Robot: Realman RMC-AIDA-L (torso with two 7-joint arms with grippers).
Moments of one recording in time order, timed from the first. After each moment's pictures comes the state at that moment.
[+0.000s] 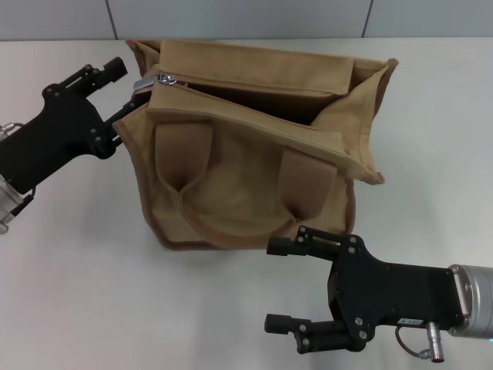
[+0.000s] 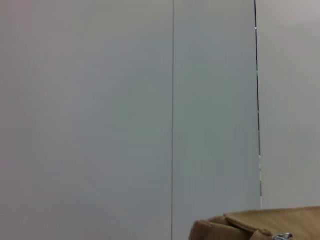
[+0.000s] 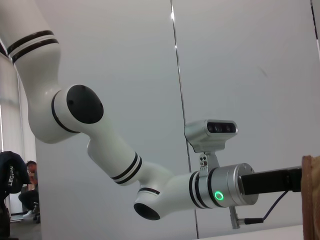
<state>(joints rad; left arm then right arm) -0.46 -2.07 0.42 0.34 1.68 1.61 -0.79 0.50 2.09 -0.94 -0.12 -1.71 -1.81 0.66</state>
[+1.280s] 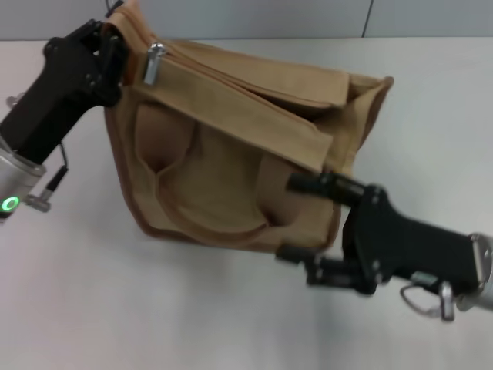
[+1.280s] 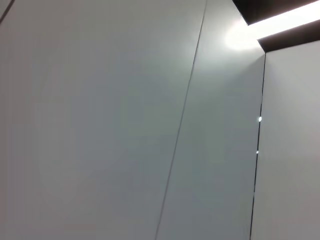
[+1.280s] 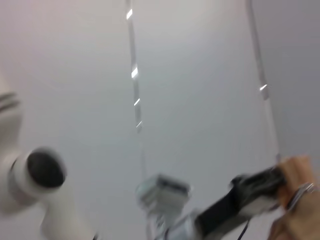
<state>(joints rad) -0.54 -2.08 0.42 0.10 1.46 1.77 -0.81 0.50 2.09 -0.93 -0.08 -1.51 -1.87 0.68</state>
